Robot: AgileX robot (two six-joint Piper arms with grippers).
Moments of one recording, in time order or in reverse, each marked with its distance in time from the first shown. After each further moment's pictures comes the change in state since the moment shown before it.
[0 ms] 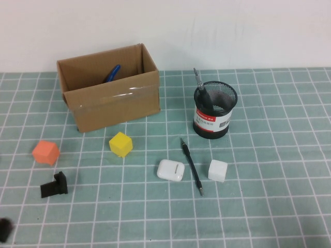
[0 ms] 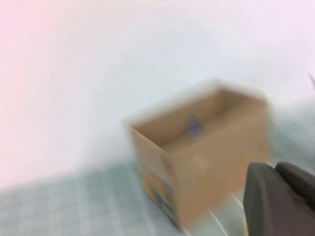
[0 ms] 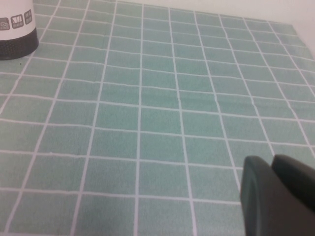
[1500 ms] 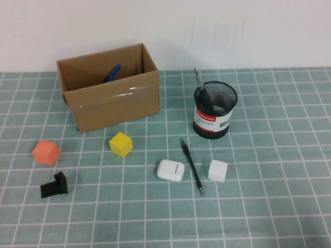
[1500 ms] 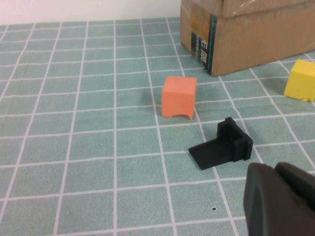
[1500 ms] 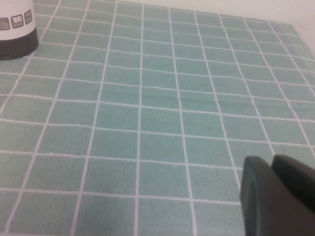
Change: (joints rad) right arm 0.000 0.002 0.000 0.000 0.000 0.000; left arm 0.152 -0.395 0.269 -0.051 0.389 -0.068
